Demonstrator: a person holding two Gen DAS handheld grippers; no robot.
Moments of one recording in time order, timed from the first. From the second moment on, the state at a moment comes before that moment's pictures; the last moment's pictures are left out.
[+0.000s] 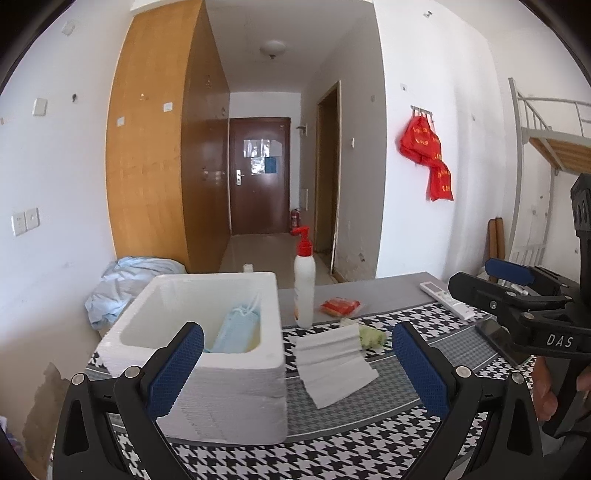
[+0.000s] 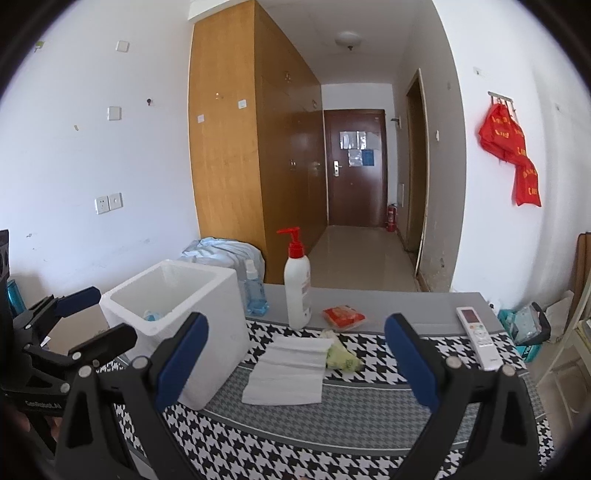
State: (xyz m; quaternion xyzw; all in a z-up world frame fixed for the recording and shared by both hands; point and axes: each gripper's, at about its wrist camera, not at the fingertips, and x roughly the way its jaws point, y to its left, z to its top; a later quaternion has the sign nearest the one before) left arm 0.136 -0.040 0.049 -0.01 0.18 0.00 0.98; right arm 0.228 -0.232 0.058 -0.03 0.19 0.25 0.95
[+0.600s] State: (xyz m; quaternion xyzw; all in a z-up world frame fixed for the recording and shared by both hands) left arm 0.155 -0.076 0.034 0.00 0.20 -0.02 0.98; right arm 0.238 -0.261 0.047 -0.03 0.20 0.23 0.95
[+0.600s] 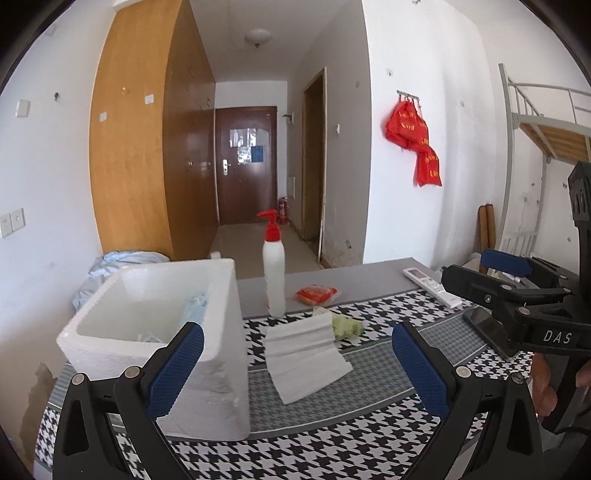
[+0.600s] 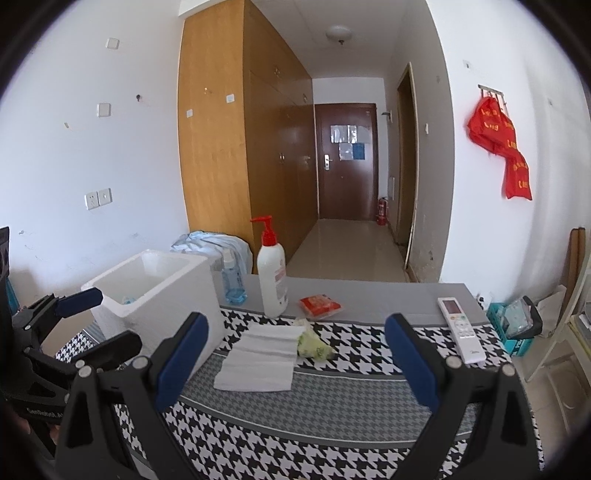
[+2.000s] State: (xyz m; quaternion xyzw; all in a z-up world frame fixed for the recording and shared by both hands) left arm 0.245 -0.118 -0.014 0.00 0.29 -0.04 0.96; right arm 0.299 -0.298 0.010 -0.04 0.27 0.20 0.94
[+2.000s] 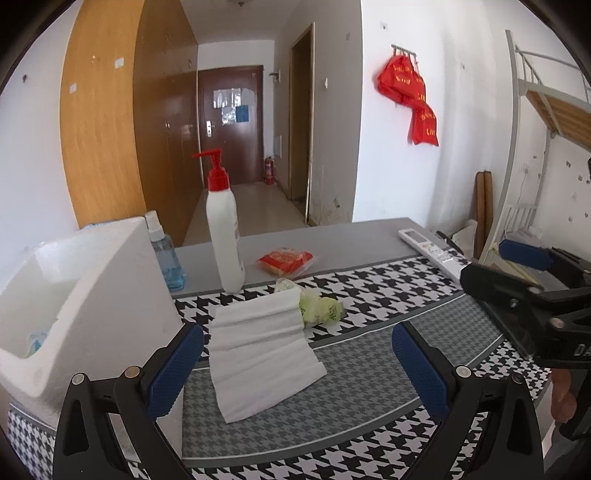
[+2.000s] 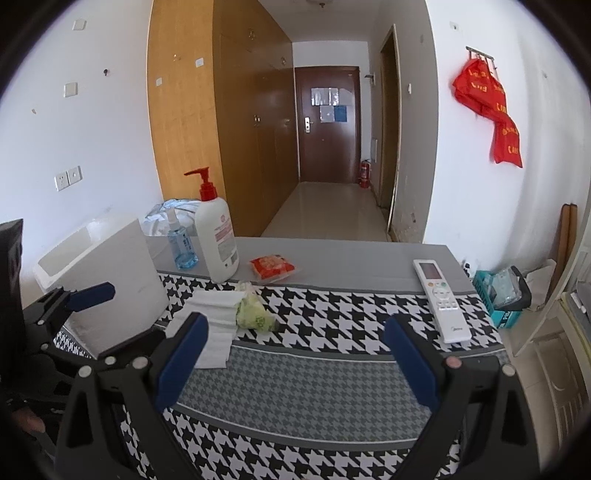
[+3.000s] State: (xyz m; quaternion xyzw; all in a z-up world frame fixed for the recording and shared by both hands) left arm 0.293 -0.097 -0.065 -0.01 0.37 -0.02 0.93; right arm 0.343 -0.263 -0.018 -0.07 0.32 0.22 0.92
